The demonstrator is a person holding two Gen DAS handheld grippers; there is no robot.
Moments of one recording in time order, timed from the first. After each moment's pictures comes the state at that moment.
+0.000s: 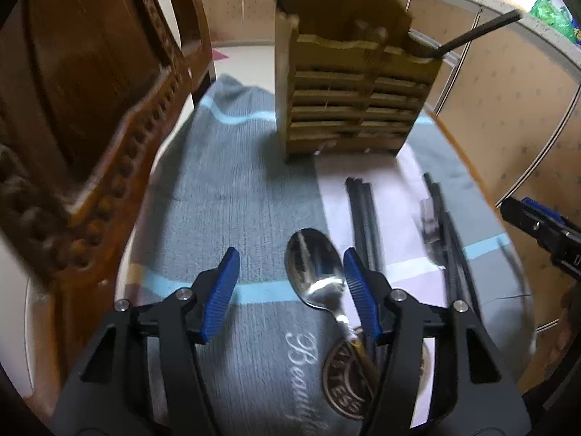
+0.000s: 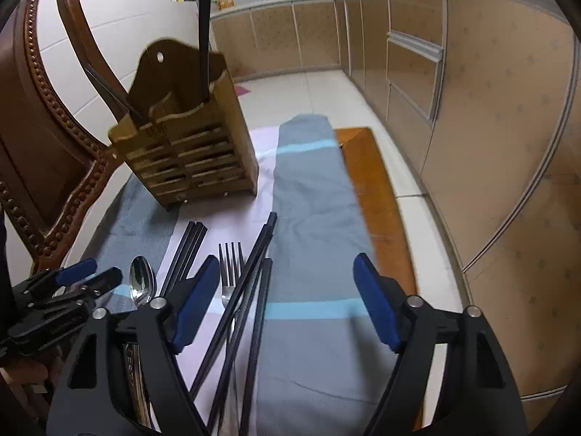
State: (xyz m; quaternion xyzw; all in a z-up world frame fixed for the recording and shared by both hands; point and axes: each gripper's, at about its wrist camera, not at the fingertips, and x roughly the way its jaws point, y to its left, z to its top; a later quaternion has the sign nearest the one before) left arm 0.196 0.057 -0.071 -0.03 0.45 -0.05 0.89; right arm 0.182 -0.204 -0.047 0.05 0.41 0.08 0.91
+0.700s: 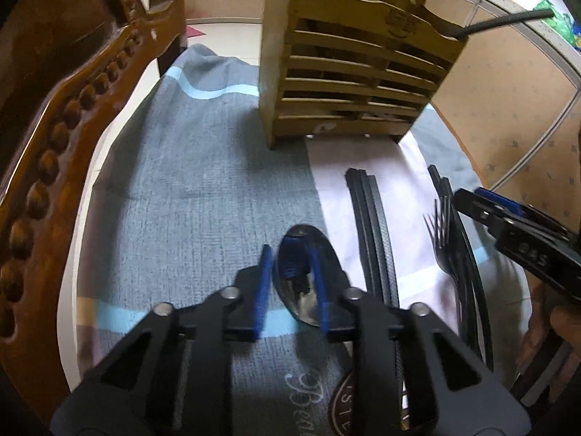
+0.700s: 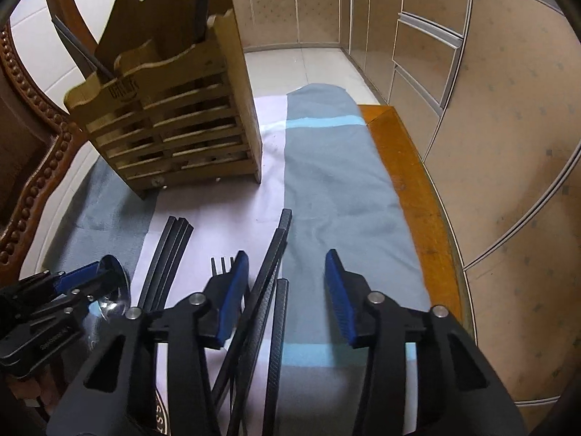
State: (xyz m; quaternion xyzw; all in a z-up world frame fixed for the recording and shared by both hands) left arm 0.228 0.059 -0.097 -0.05 0.48 -0.11 0.87; right arm 0.231 -0.167 -0.084 0.01 0.46 0.06 0.89
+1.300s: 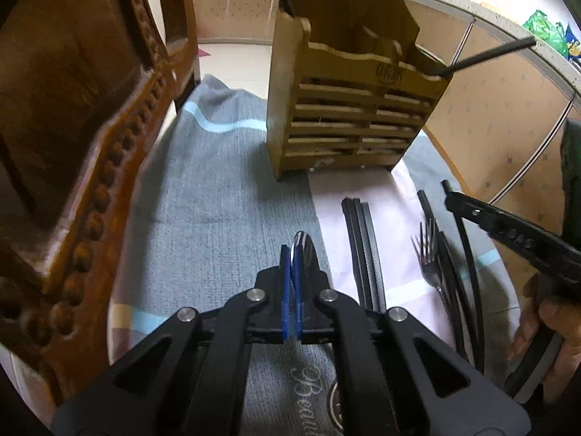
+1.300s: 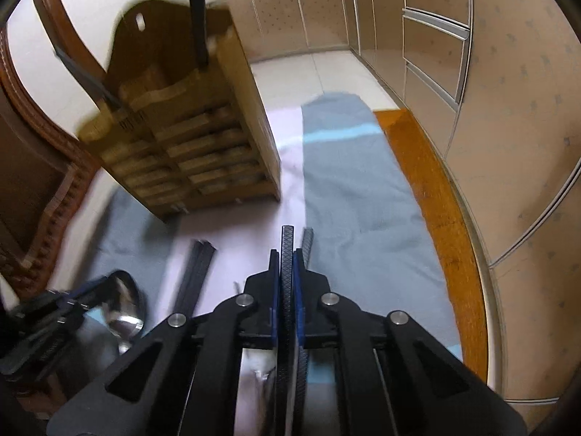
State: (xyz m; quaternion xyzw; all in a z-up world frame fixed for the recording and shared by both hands) left arm 0.222 0.072 -0.064 -0.06 0.44 -0.09 0.89; right arm 0.233 -0.181 -0.062 0.09 0.42 0.11 0.89
